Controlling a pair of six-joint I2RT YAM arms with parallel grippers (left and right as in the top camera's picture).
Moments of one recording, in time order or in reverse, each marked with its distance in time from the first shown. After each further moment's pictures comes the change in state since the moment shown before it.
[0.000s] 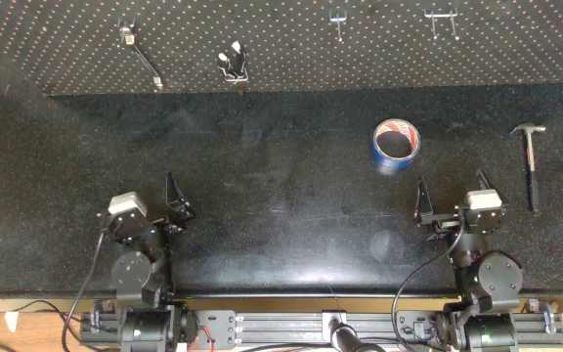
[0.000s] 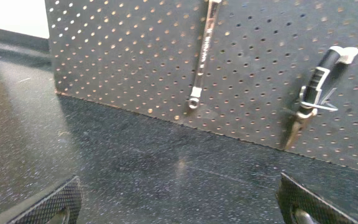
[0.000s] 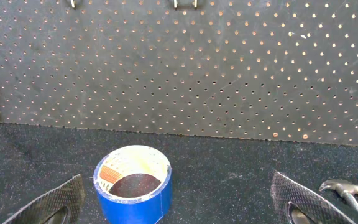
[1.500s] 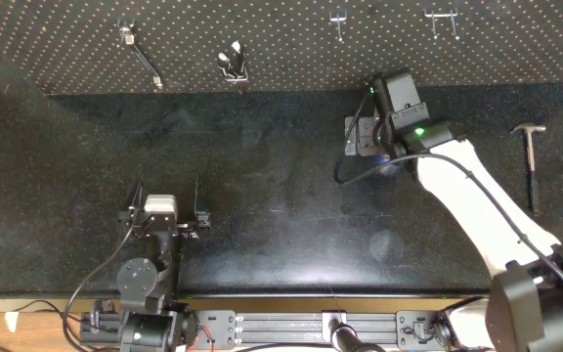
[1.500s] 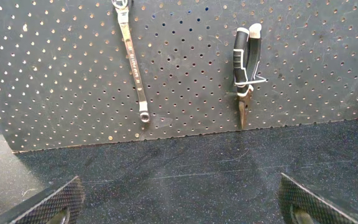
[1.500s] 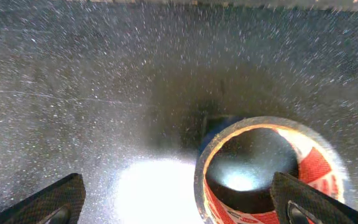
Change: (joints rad) left arm -0.121 -0.064 0.001 -0.013 0.099 0.275; right arm 0.288 1.586 1.087 -0.510 0.036 0.297
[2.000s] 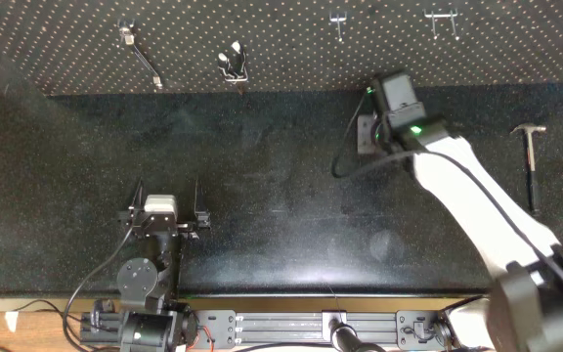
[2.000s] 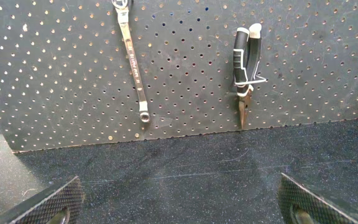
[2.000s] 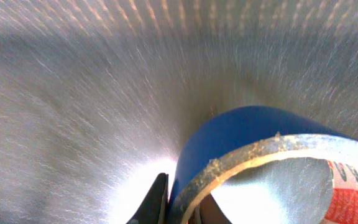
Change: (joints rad) left arm 0.000 -0.001 0.000 0.000 0.000 0.000; right arm 0.001 -0.018 -0.002 0.047 0.016 0.040
